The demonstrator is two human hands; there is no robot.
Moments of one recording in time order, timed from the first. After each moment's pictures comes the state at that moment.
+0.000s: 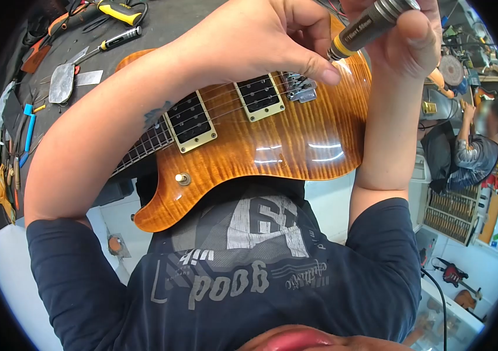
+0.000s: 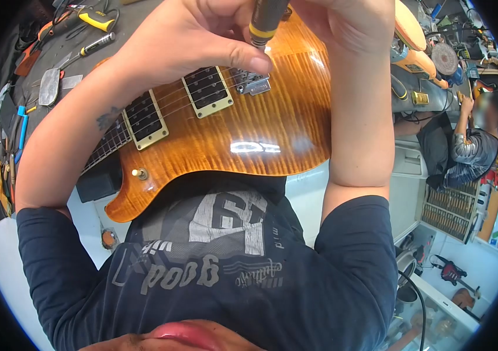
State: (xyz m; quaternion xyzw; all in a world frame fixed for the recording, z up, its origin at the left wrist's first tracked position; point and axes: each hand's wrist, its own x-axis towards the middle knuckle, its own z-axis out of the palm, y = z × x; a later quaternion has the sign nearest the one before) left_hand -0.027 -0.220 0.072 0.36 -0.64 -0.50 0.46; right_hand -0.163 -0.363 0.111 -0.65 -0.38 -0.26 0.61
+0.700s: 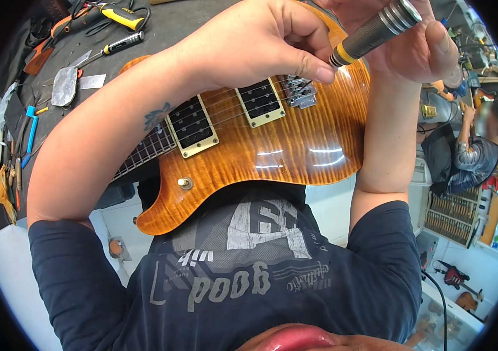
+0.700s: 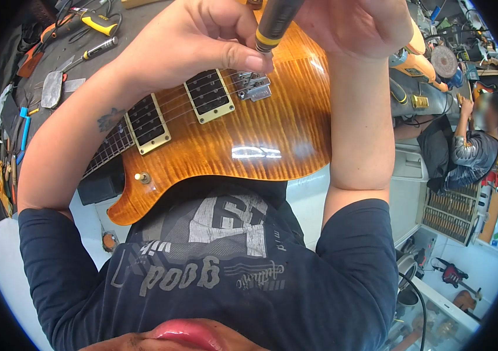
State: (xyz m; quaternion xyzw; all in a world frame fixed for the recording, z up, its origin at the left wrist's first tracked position) left_hand -0.022 -0.220 0.075 0.37 -0.64 -0.52 0.43; right_hand -0.158 -0.368 0.107 -0.57 -0.42 -0.17 0.69
